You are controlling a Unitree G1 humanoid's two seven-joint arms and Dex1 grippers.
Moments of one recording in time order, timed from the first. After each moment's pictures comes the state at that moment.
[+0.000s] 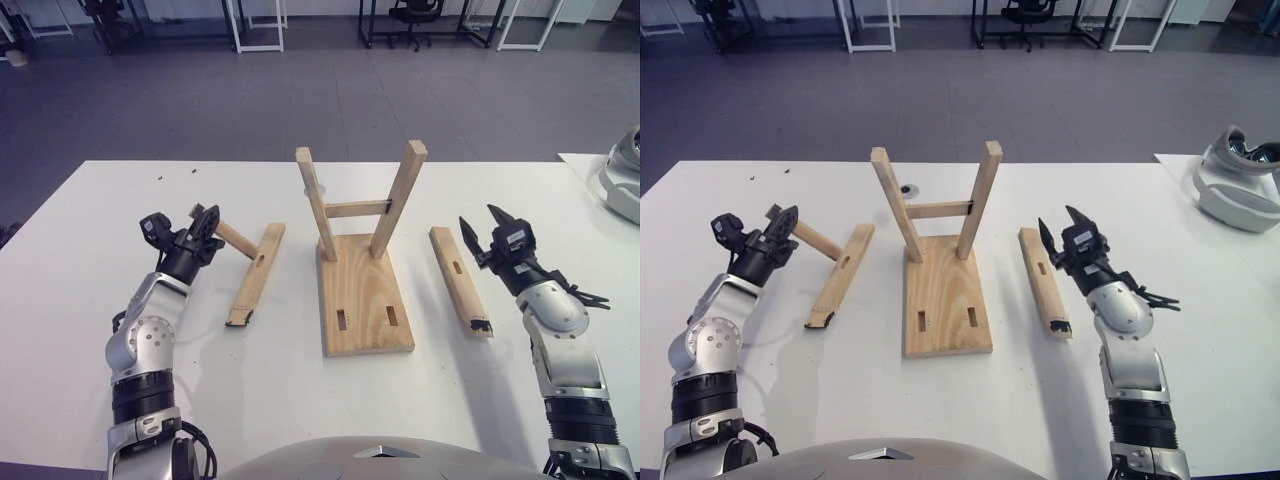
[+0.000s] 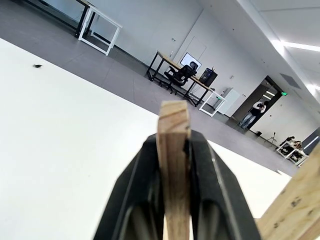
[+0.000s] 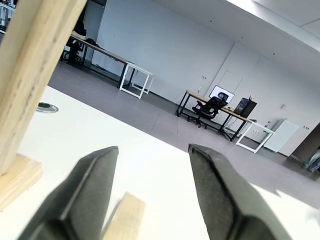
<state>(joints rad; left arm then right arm) -0.17 0.25 0.37 0.05 -0.77 0.40 -0.34 -0.02 -0.38 -0.15 -0.04 0.02 -0.05 0.34</state>
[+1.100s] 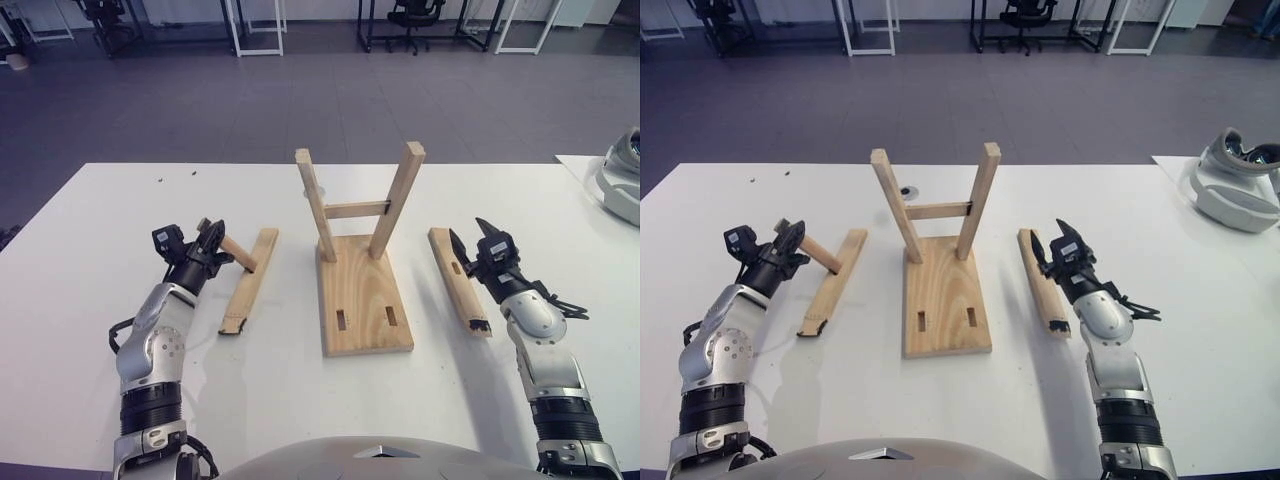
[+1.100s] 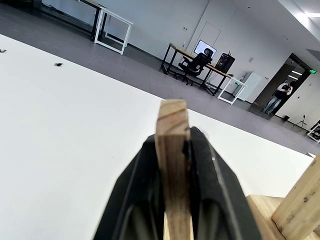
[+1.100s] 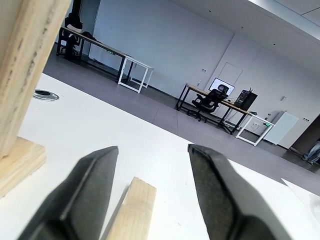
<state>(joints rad) -0.09 0.23 0.33 -0.06 -0.63 0.42 -0.27 -0.03 -0.36 -0.11 0.05 0.00 -0.12 0.29</state>
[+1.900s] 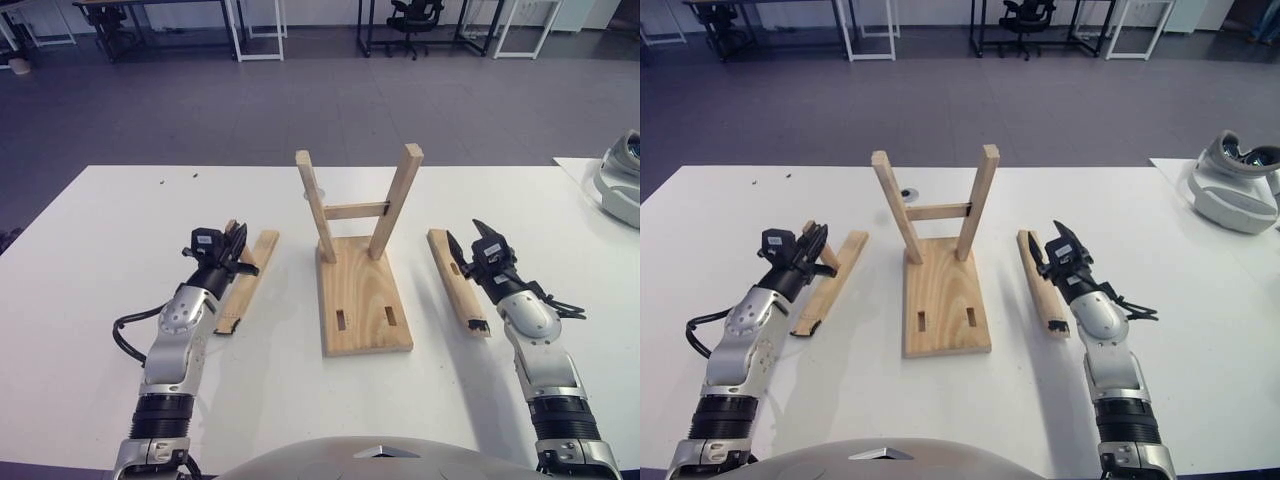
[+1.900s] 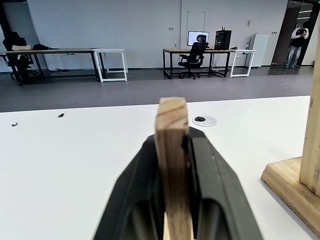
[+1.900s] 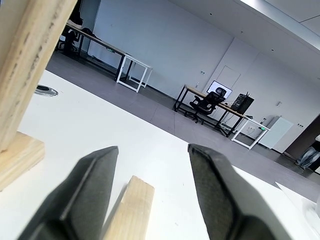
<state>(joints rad) -0.03 0.28 0.06 -0.03 -0.30 0.10 -0.22 -0.03 -0.36 -0.09 0.07 -0.05 -0.14 0.27</state>
